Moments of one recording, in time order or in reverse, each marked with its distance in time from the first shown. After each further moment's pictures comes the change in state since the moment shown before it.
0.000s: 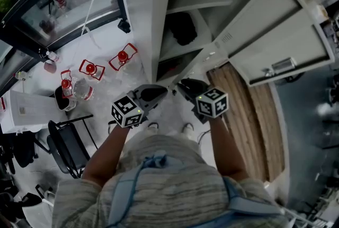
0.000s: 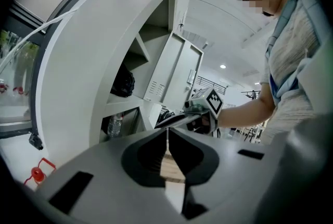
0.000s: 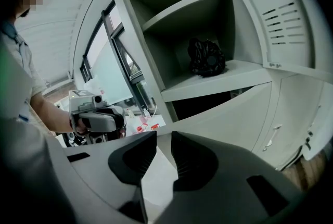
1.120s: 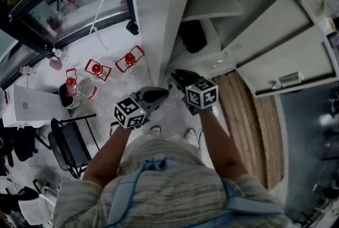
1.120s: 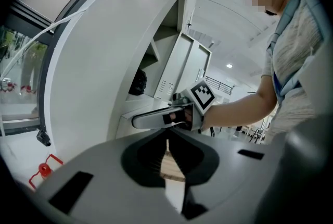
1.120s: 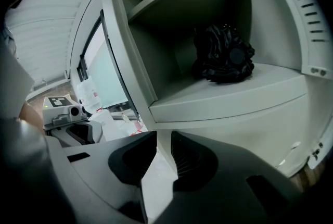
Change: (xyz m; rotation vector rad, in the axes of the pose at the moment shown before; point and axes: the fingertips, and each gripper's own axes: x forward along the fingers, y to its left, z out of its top) left arm -0.010 0.029 -0.008 -0.031 0.012 0.059; right arm 0.075 -0.009 0.047 -0.017 -0.034 -0.033
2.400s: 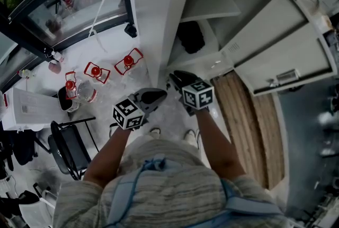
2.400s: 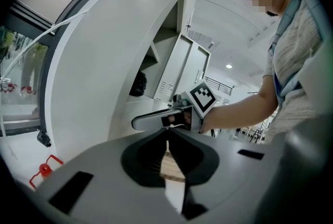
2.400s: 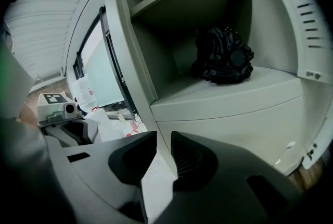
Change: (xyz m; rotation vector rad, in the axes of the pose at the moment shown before) left arm -0.009 0.000 0.001 0.005 -0.010 0.002; right arm 0.002 -0.001 -0.003 -0.011 0.001 -0.069
